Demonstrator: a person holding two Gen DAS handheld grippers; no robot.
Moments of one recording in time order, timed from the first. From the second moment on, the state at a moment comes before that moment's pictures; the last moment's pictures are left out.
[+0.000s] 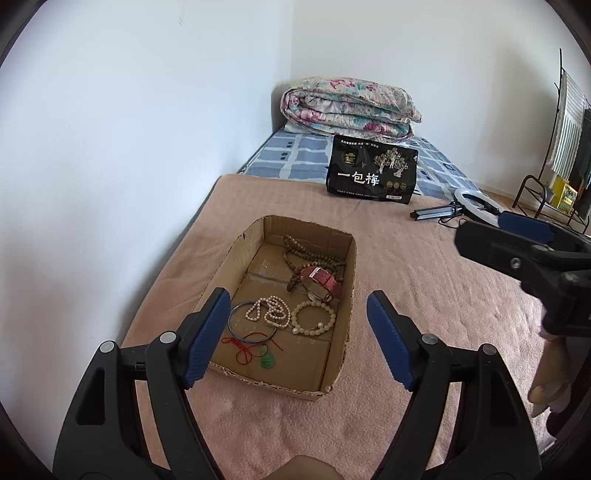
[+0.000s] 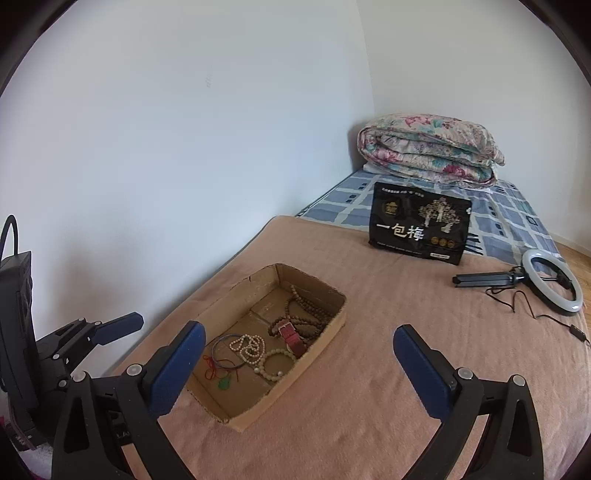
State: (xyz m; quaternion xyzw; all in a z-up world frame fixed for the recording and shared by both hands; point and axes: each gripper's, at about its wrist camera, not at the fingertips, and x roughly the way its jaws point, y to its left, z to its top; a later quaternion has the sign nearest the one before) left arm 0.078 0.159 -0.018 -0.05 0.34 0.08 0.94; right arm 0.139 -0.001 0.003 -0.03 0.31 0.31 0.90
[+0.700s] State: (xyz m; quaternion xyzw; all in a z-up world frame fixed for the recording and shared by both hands) left arm 0.048 0.095 0.007 -0.03 0.31 0.06 0.95; right arm 0.103 -0.097 -0.010 -0.02 0.29 0.26 0.92
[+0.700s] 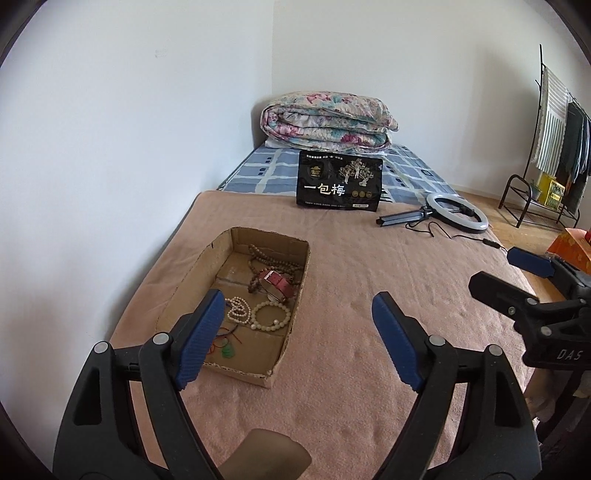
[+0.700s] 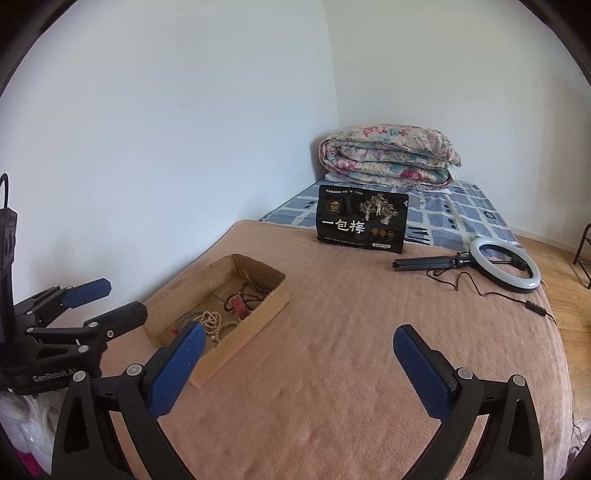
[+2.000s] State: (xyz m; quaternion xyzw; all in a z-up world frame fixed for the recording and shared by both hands) left arm 0.046 0.093 0.000 -0.03 0.31 0.09 0.95; right arm 0.107 -0.113 -0.034 -0.05 0.31 0.24 0.92
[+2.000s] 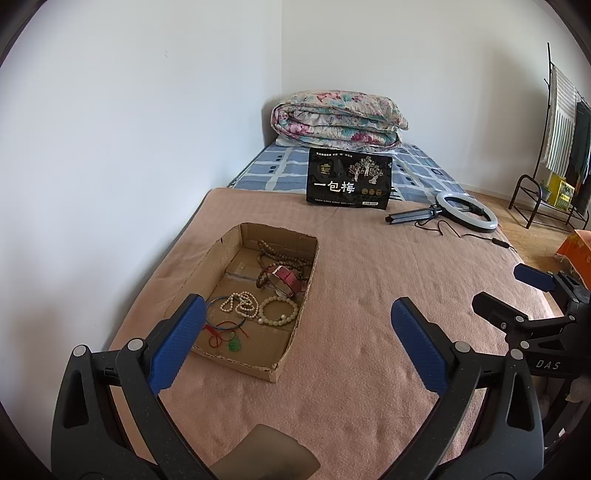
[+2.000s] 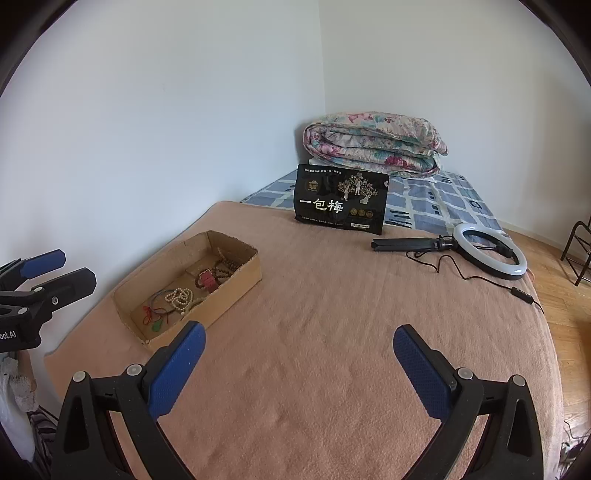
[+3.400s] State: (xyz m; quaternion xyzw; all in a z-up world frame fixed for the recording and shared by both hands) left arm 0.047 0.093 -0.001 -0.03 0.32 0.09 0.94; right arm 0.104 -0.115 -0.039 -0.05 0.31 0.24 0.92
